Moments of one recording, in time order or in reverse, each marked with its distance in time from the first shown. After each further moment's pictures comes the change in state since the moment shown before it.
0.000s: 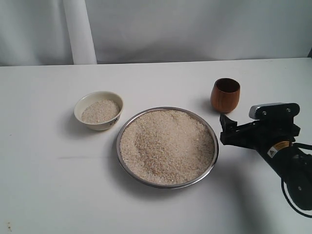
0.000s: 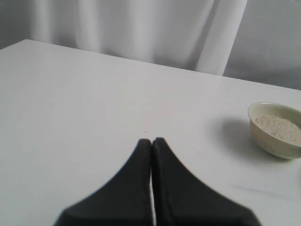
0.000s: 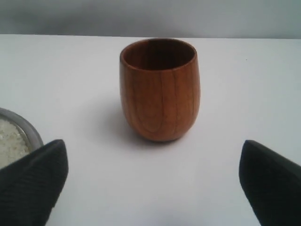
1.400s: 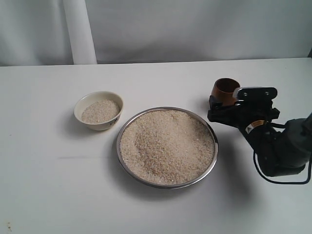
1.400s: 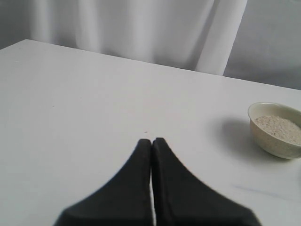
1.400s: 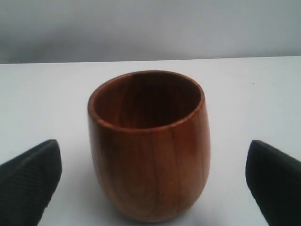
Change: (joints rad) left arm 0.000 0.000 0.000 0.000 0.000 0.000; right arm 0.000 0.178 -0.312 0.073 0.072 0.000
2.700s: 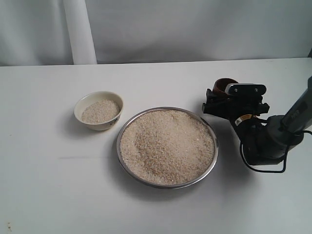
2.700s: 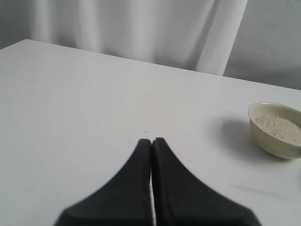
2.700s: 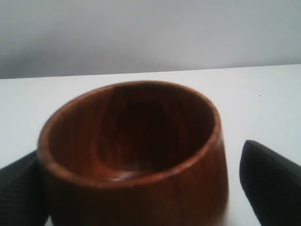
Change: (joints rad) left arm 0.000 0.000 0.000 0.000 0.000 0.000; right arm 0.000 0.148 -0.206 0.046 -0.006 -0.015
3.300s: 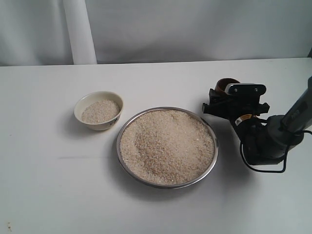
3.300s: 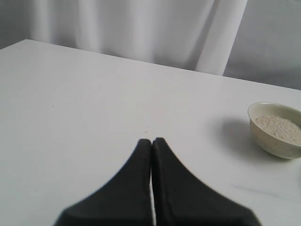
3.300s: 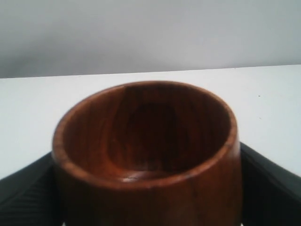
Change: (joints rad) left arm 0.000 0.000 0.000 0.000 0.000 0.000; right arm 0.000 0.000 -0.001 0.000 0.002 -0.004
